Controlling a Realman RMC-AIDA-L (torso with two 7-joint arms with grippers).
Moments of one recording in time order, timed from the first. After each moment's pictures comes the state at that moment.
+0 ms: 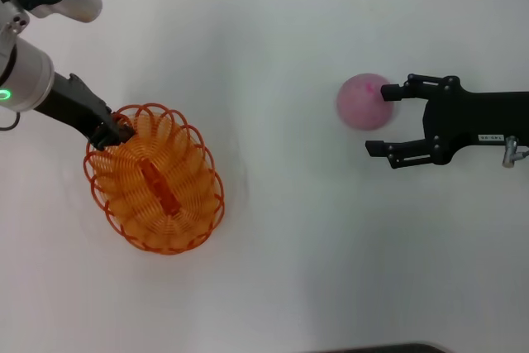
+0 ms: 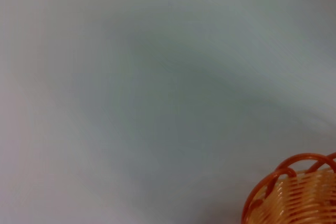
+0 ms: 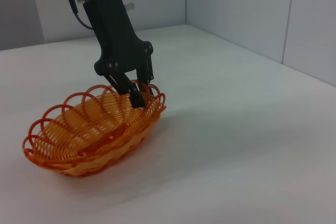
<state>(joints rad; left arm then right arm) -0.69 -2.15 1.11 1.05 2.74 1.41 -2.07 0.42 2.07 -0.70 -0.70 -2.09 -1.52 1.13</state>
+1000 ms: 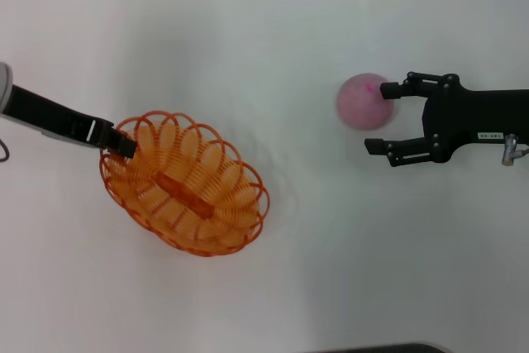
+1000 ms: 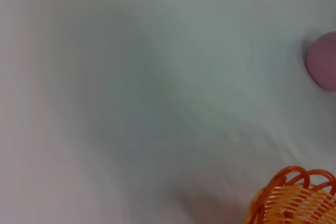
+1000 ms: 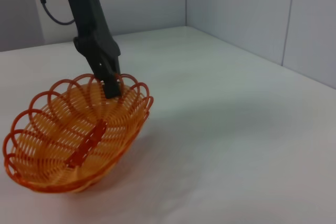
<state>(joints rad) -0.77 -2.11 0.69 0.89 2.72 1.66 -2.33 0.42 2.07 -0.70 -0.70 -2.09 -1.52 1.13</state>
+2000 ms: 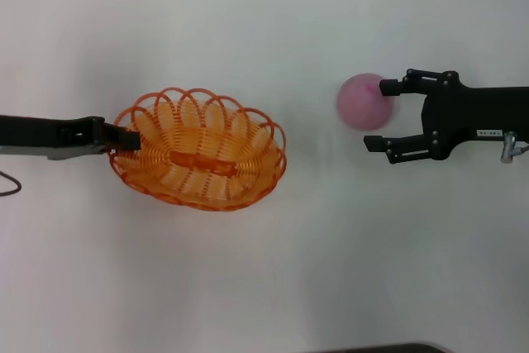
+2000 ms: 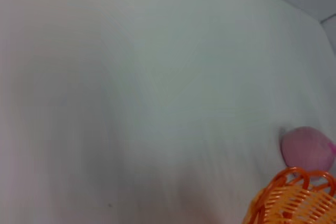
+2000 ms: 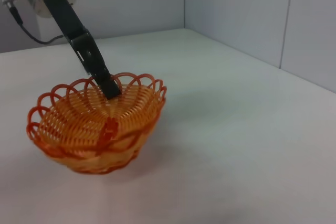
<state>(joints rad) -0.56 -2.17 0.62 0.96 2.46 1.60 -2.40 0.42 2.07 -0.70 -0.70 -2.08 -1.52 1.13</state>
